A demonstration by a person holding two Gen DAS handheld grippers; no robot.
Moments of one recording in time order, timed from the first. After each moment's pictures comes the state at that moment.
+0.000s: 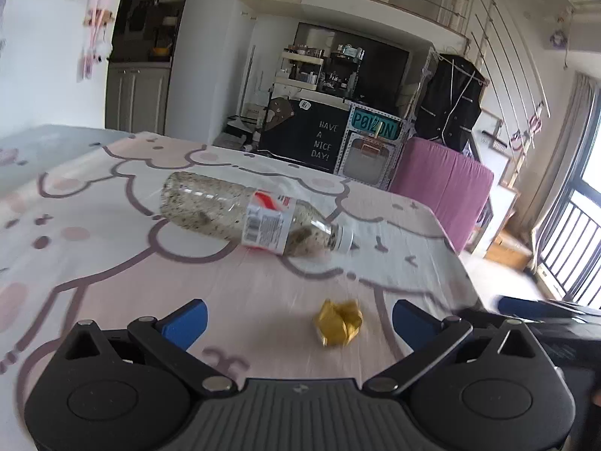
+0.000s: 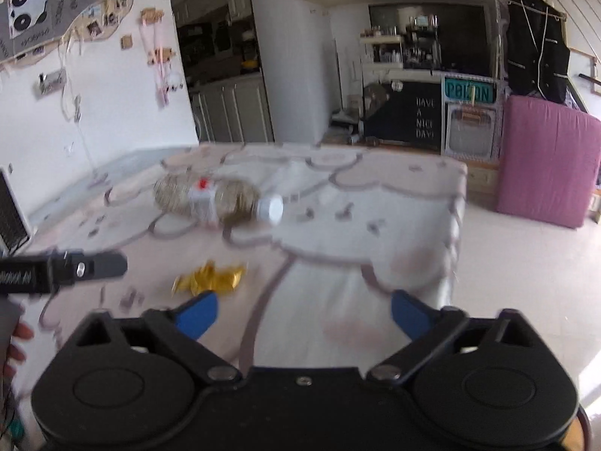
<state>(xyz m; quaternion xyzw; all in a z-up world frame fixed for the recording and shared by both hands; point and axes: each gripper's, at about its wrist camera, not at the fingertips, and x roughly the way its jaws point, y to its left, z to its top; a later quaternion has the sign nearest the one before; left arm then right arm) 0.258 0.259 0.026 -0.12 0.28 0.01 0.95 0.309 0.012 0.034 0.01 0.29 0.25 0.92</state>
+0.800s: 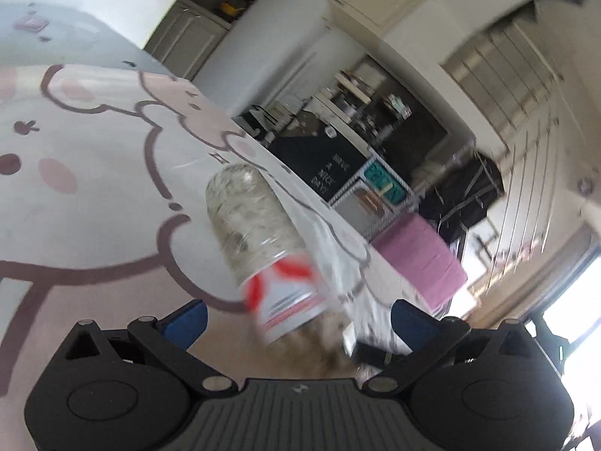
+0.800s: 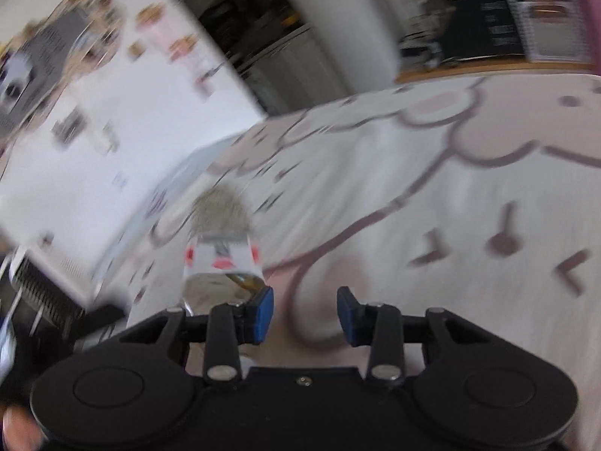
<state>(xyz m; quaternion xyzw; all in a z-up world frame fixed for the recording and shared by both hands) 0.321 0.364 -0.011 -0.36 0.23 0.00 0.90 0.466 0.120 -0.014 0.13 0.40 0.39 0.82</state>
